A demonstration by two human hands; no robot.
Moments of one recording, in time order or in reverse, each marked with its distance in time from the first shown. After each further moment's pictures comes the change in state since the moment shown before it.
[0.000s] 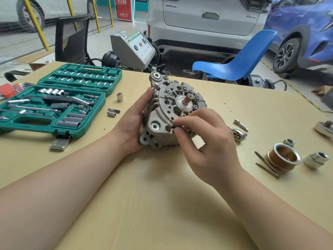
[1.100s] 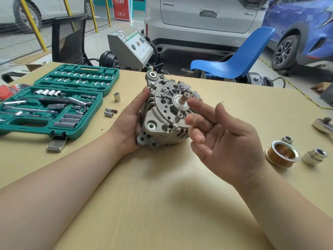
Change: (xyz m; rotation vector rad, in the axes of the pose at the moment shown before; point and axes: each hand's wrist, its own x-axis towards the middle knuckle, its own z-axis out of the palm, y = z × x) left_hand -0.002 0.001 0.002 0.028 -0.034 0.016; right_hand 0.009 0.013 -0.033 1.663 -0.315 0.781
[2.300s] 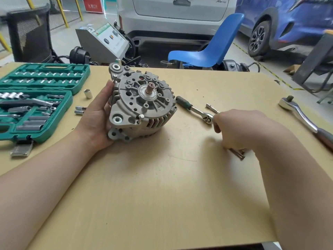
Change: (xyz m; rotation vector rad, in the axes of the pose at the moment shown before) left_hand -0.003 0.000 -0.001 0.045 0.083 0.006; right_hand -0.033 -0.074 -0.050 -2.416 0.398 0.884
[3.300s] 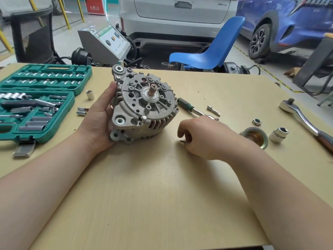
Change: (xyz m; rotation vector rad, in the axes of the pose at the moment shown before) left_hand -0.005 0.000 0.007 0.012 0.057 0.033; right_hand 0.005 -0.057 0.011 0.367 0.179 -0.298
